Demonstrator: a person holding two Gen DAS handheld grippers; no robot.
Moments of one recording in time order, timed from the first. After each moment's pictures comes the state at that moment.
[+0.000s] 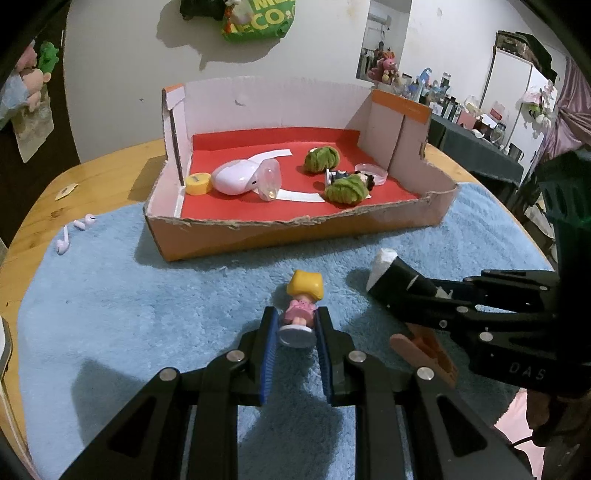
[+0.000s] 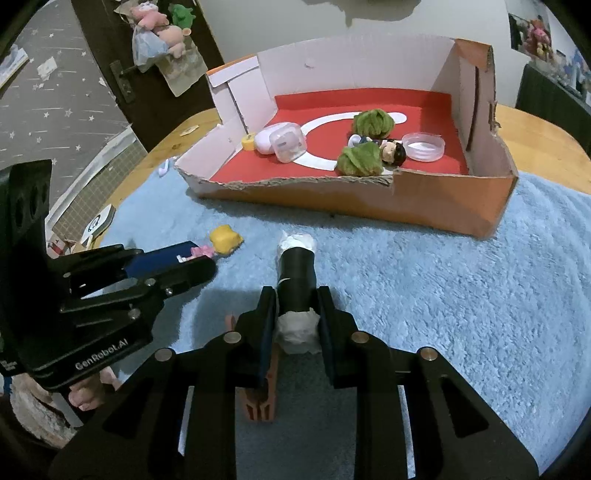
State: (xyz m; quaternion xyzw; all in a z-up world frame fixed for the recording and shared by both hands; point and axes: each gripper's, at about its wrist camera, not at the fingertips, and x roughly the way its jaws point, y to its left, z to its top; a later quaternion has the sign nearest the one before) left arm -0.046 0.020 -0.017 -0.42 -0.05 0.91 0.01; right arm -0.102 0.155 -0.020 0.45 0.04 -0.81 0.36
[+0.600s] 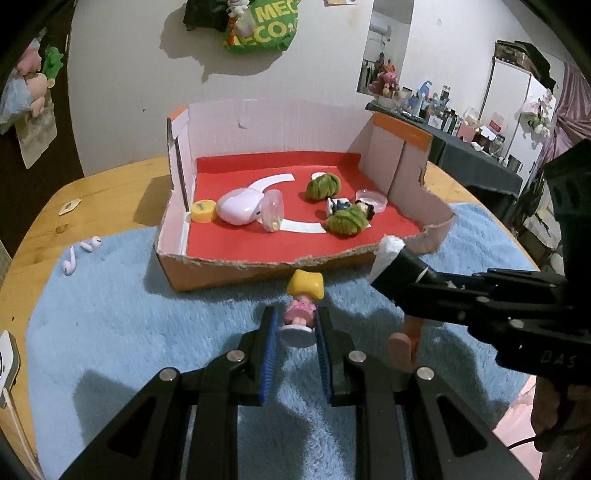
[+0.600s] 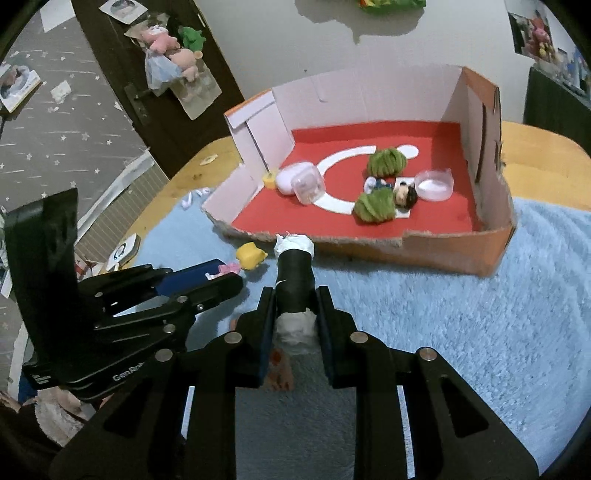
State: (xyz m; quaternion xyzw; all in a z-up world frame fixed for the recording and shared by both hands) left arm -0.053 0.012 0.004 -0.39 -0.06 0.92 0.00; right arm -0.107 0.156 0.010 0.42 0.00 -0.82 0.39
